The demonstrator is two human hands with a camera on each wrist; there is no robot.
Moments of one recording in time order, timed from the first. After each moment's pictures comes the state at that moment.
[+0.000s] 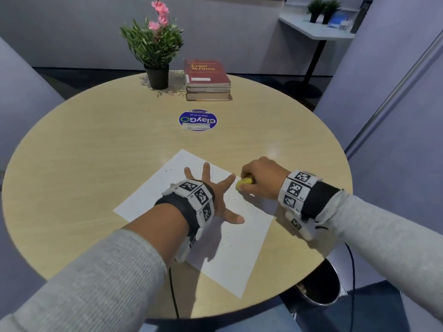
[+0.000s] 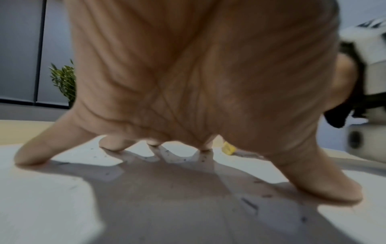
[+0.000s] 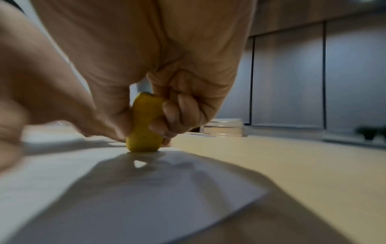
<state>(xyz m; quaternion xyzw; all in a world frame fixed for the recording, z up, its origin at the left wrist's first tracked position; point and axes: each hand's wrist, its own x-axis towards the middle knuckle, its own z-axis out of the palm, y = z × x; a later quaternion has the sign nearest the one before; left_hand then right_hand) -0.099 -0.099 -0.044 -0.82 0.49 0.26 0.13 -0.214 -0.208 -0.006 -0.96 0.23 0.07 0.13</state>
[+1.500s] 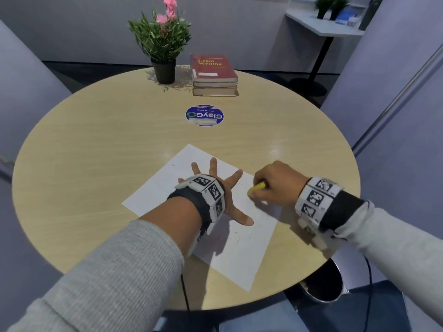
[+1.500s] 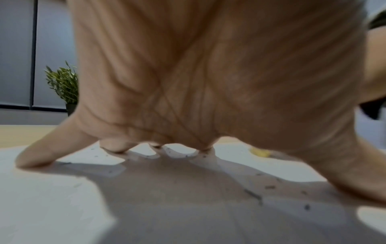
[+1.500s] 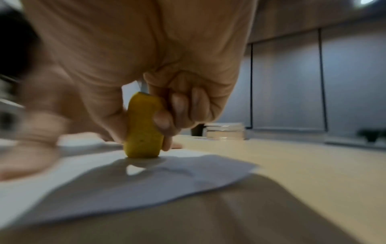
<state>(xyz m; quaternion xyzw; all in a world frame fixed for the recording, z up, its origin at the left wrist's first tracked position) -0.093 -0.103 -0.068 -0.82 0.49 0.26 0.12 -0.233 -0.206 -0.012 -0.97 0.21 0.05 0.13</state>
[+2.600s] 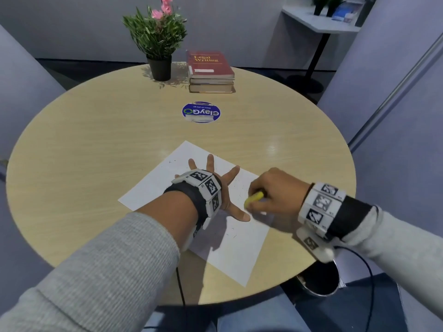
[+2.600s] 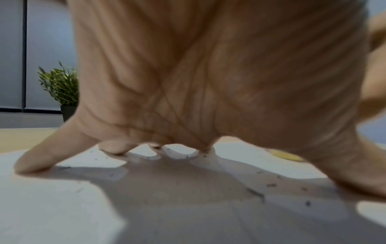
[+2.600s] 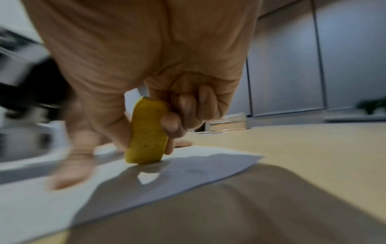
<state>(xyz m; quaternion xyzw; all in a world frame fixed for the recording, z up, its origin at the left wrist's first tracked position) -0.090 -0.110 -0.074 -0.80 0.51 0.25 0.17 -0.247 -0.183 -0.008 -0.97 0.18 0.10 0.16</state>
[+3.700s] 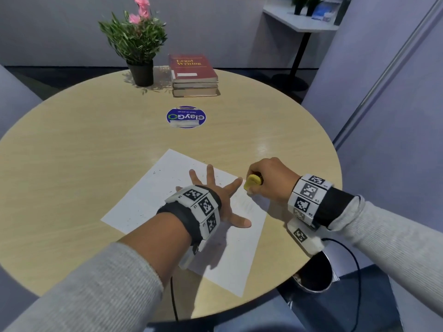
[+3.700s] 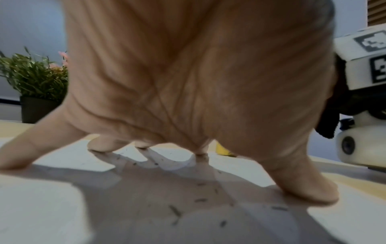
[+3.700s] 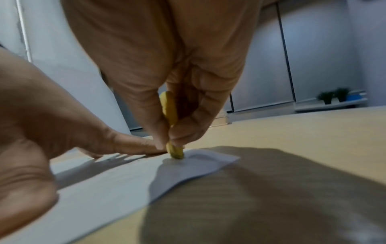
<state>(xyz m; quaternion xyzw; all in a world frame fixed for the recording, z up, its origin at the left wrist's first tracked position) -0.120 -0.108 -0.057 -0.80 0.51 0.27 0.12 -0.244 -0.209 -0.011 -0.94 0.30 0.02 0.17</state>
